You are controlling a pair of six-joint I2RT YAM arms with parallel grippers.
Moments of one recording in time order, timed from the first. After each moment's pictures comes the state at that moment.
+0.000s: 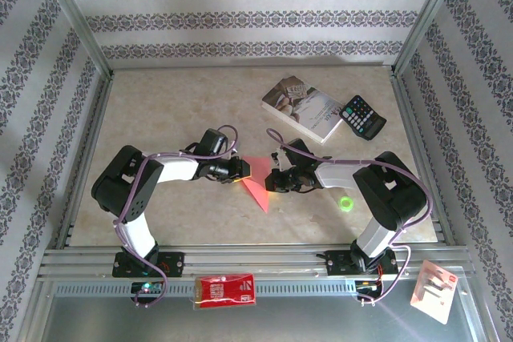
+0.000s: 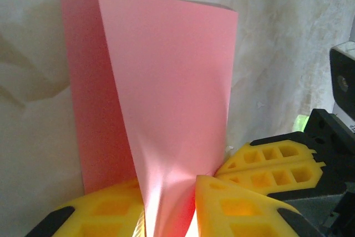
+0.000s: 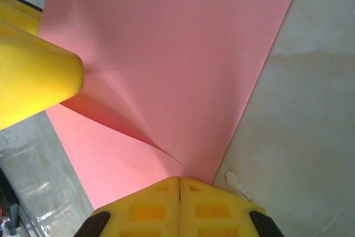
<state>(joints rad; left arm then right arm) -0.49 1.77 0.81 0.03 0.61 -0.75 0.58 1.67 0.70 -0.06 -0.53 0.58</state>
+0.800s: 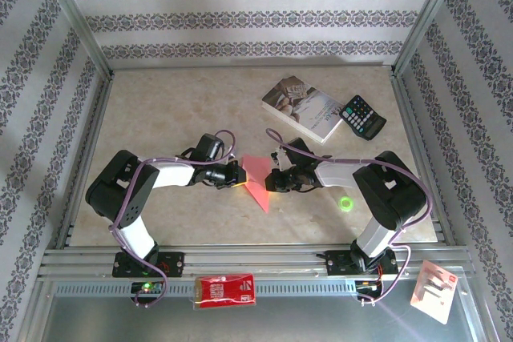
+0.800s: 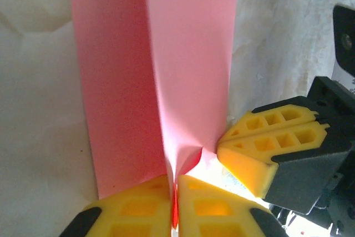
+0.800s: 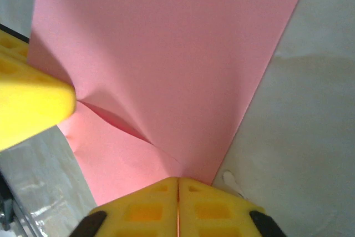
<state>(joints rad) -0.49 1.71 0.73 0.06 0.64 -0.75 0.57 1.68 0.71 -0.10 -0.54 0.53</state>
